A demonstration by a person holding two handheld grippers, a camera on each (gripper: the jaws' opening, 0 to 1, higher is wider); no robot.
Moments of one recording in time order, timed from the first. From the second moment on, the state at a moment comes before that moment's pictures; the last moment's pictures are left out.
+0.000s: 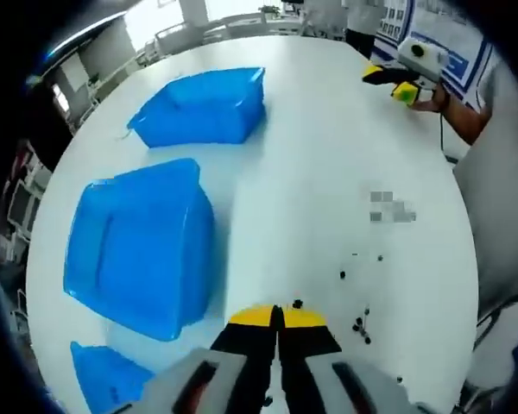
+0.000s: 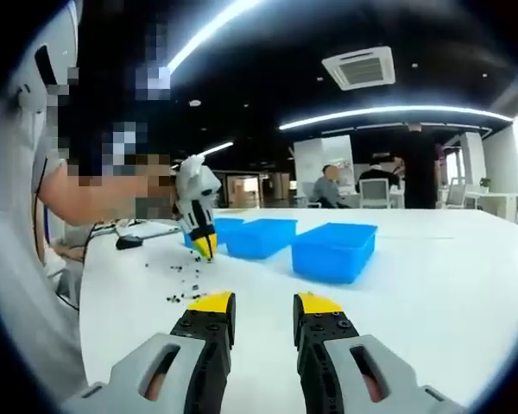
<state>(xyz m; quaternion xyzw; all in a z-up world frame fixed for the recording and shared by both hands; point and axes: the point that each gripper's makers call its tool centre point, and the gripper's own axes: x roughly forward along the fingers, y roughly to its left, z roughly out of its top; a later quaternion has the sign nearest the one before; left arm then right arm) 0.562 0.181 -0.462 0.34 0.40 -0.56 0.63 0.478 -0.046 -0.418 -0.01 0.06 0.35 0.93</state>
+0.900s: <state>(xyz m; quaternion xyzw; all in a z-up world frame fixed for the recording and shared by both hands) 0.551 0.228 -0.476 0.38 0.45 -0.50 0.63 0.473 -0.041 -0.425 -0.01 0.07 0.35 0.93</state>
